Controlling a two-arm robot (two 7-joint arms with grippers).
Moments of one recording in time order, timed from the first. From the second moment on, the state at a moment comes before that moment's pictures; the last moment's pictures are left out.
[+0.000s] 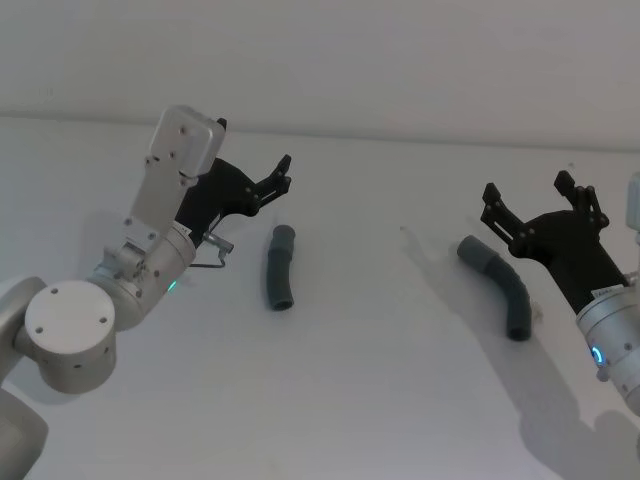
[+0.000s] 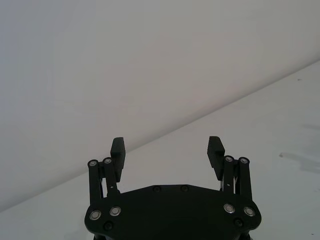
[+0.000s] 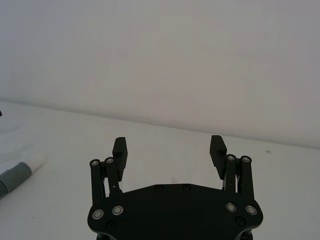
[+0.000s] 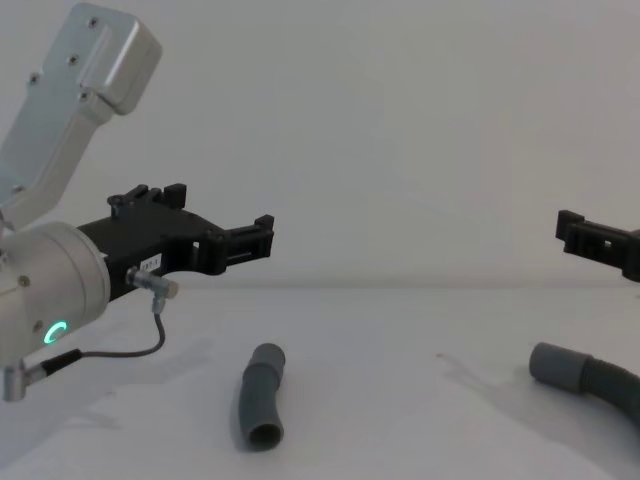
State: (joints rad) left arm -0.24 0.38 0.45 -1.63 -0.20 0.01 -0.01; right arm -0.01 0.34 -0.23 -1.77 0.29 0.03 0.07
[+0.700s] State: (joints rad) left arm -0.21 0.36 0.46 -1.72 -0.22 0.25 0.01; right arm -0.01 0.34 -0.23 -1.77 0.29 0.03 0.07
